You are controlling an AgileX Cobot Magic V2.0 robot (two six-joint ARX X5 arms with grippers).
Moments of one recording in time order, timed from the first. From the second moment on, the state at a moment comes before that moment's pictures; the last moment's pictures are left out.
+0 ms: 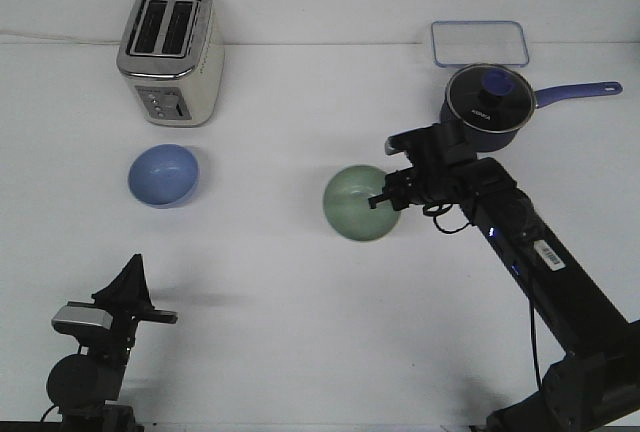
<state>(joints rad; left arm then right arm) -0.07 0.00 0.03 0.20 0.02 -0.08 0.33 1.63 1.42 -0.75 -0.31 0.06</state>
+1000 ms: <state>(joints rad) -0.07 0.00 0.03 0.20 0.02 -0.08 0.52 1.86 1.41 -0.69 -0.30 0.11</state>
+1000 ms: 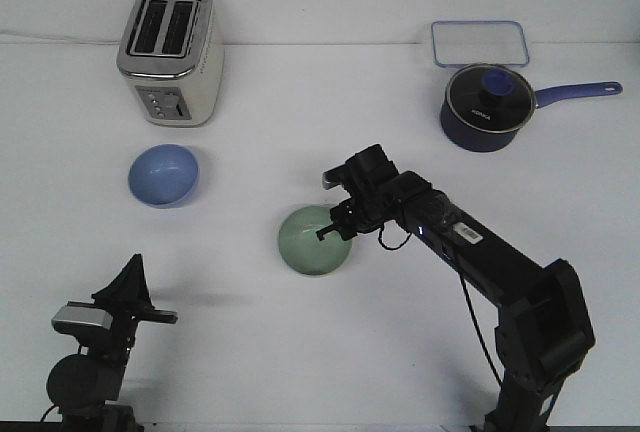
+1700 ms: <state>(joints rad) -0.07 0.00 0.03 0.20 0.02 -0.08 0.52 1.86 1.41 -0.70 -0.26 0.11</state>
